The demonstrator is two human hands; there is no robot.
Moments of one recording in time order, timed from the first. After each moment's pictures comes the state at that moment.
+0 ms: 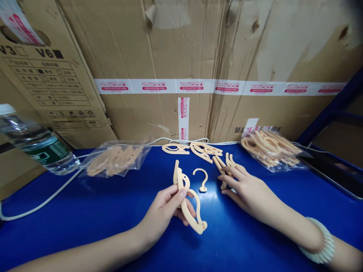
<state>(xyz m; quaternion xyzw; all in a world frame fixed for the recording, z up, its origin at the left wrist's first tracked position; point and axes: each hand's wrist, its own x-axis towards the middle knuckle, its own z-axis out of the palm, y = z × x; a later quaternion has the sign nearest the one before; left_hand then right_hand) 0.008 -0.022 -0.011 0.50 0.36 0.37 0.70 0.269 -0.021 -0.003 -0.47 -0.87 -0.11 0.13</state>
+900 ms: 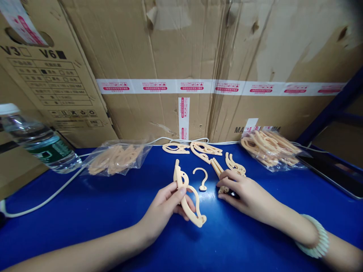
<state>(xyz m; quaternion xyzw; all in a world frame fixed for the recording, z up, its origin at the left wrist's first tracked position) 0.010 -0.021 -0.008 0.49 0.36 0.37 0.70 0.266 -0.024 0.001 -0.45 -0.87 0.07 0.16</state>
